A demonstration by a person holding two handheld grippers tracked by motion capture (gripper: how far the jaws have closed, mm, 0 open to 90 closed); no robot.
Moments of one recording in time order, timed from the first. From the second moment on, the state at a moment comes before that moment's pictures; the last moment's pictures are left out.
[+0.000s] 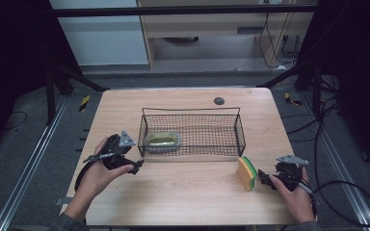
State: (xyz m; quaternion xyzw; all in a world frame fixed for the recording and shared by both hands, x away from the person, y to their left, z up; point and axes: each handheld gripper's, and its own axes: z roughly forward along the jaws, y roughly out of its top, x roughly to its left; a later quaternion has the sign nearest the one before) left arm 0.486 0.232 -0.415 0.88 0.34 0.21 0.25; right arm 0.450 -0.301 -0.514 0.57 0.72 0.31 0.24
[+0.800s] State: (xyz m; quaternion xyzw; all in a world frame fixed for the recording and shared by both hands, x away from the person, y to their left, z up) left arm 0.504 0.286 -0.490 0.85 0.43 0.17 0.24; right arm 0.450 -0.301 -0.514 0.57 0.72 0.31 0.24
